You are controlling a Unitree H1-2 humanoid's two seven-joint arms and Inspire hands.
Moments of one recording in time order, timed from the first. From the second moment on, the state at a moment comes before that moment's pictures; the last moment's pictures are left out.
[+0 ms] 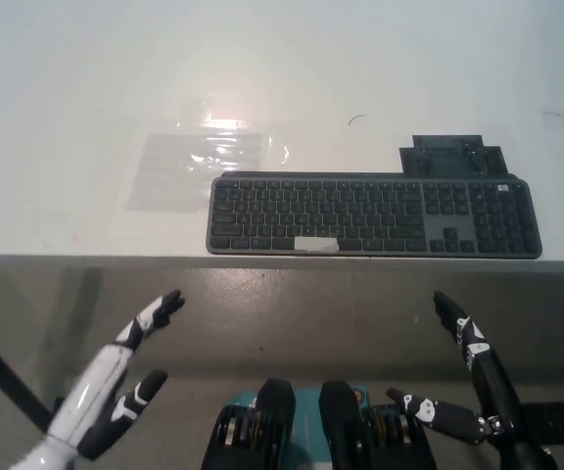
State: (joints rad) left_arm 0.03 0.34 -0.11 -0.37 0.19 -0.16 -0.16; right_arm 0.00 -0.11 0.12 0.07 -0.13 -0.29 0.02
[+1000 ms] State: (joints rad) left_arm -0.39 0.25 -0.28 -0.16 0.42 0.04 -0.26; right_arm 0.00 -0.11 0.12 0.07 -0.15 -0.29 0.03
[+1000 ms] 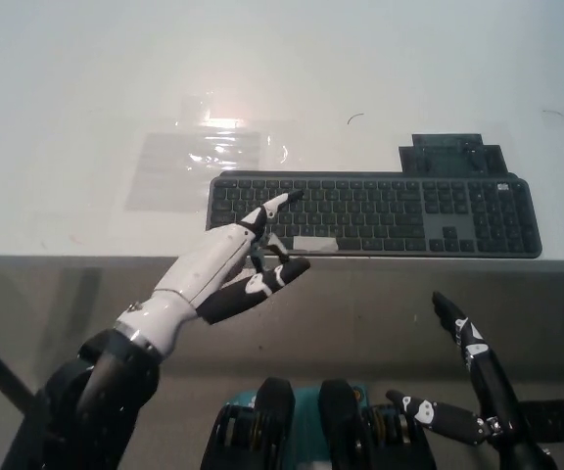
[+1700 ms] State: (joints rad) left_arm -0.48 0.24 -0.33 0.09 0.49 0.04 -0.26; right_arm 0.00 -0.11 0.12 0.07 -0.17 -0.29 0.03
